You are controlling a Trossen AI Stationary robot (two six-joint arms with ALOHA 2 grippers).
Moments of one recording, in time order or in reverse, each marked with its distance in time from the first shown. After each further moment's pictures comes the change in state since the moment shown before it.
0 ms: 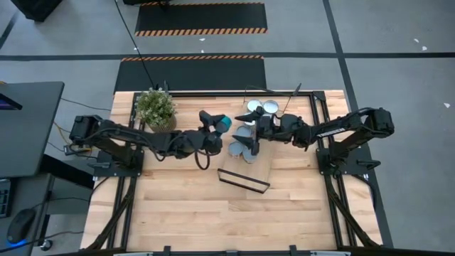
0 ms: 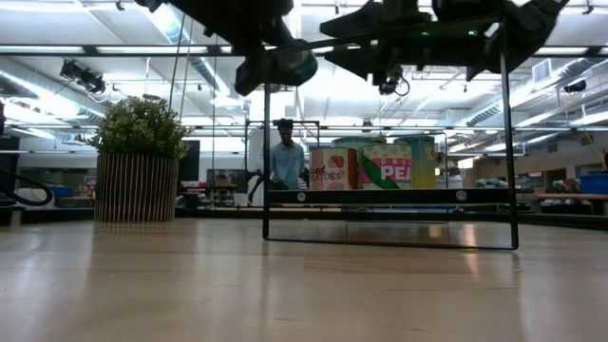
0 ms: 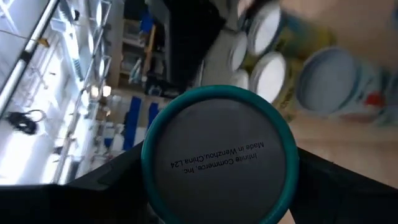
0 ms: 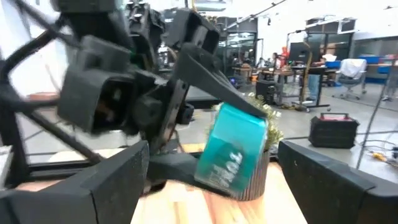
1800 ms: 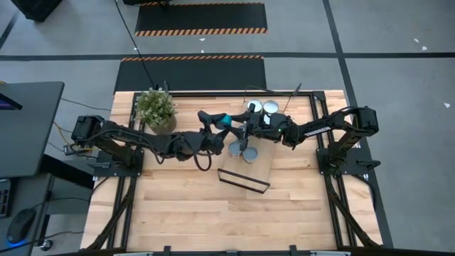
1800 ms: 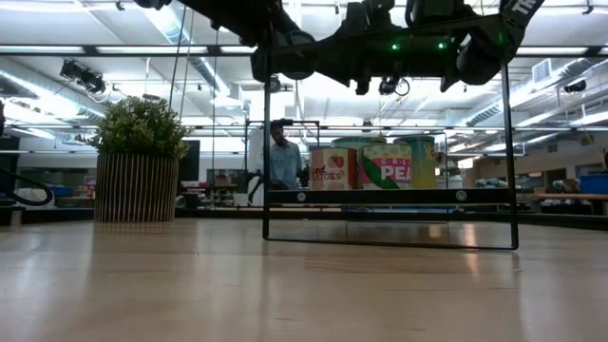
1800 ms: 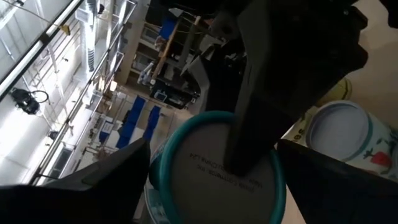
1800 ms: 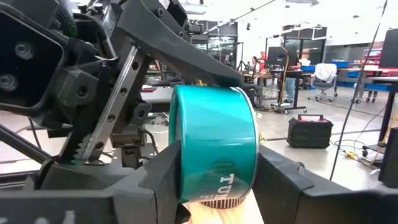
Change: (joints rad) left arm -0.019 0.024 -0.001 0.151 -0.018 -0.095; right arm -0.017 0.168 0.102 0.083 0.061 -0.025
